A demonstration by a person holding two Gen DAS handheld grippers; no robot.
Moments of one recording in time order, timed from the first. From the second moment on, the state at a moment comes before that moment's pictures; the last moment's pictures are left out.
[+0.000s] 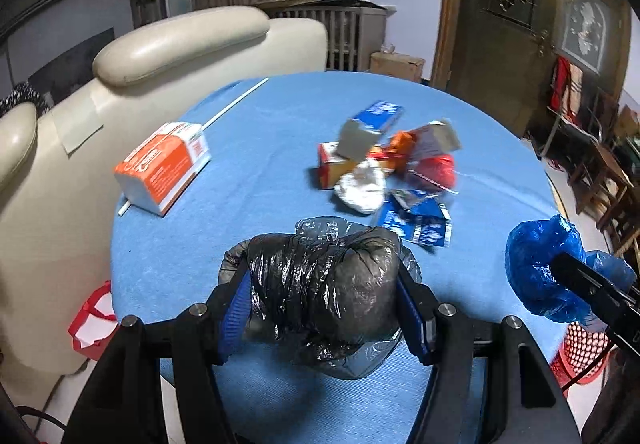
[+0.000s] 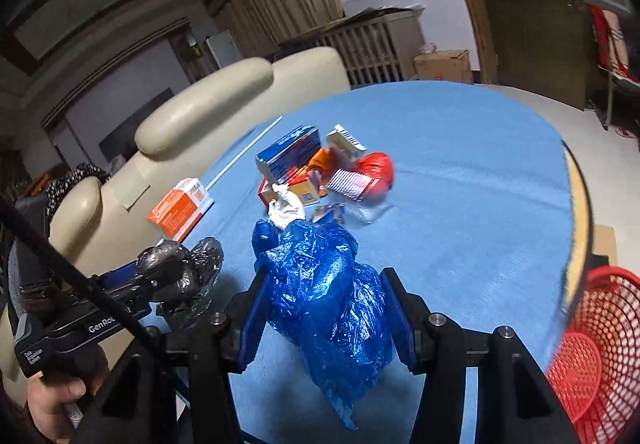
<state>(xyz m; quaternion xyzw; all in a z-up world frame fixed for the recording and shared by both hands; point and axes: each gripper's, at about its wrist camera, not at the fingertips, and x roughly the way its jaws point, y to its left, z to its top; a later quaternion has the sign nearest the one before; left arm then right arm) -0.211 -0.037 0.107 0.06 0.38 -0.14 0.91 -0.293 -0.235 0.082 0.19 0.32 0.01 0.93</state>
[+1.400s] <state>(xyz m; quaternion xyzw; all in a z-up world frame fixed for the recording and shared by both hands) -0.259 -0.173 0.131 0.15 0.35 -0.23 0.90 -0.431 -0.372 0.077 0.29 0.25 -0.15 0.91</state>
